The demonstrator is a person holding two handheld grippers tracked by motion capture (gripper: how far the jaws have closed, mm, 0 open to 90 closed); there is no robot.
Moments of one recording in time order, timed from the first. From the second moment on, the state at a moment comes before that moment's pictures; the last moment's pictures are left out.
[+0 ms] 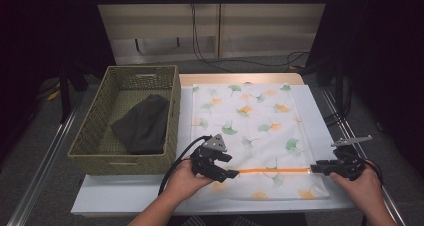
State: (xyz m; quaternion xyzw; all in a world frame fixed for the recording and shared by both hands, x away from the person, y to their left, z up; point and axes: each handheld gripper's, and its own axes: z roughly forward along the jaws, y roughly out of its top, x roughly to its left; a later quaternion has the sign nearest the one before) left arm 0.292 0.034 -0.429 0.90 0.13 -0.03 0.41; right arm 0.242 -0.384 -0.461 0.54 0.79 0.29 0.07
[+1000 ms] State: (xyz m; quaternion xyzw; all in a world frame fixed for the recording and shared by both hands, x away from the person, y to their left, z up) left arm 0.296 0.018 -0.429 0.90 0.13 -0.04 0.41; right arm 0.242 -0.375 -0.451 0.52 0.79 0.33 0.06
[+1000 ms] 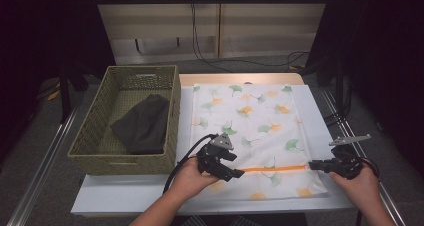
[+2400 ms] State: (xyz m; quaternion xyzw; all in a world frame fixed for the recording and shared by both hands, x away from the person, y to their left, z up) left arm 0.291 -0.080 -0.447 0.88 0.08 -0.09 0.45; right arm 0.234 -0.352 -0.412 0.47 0.78 0.41 0.04
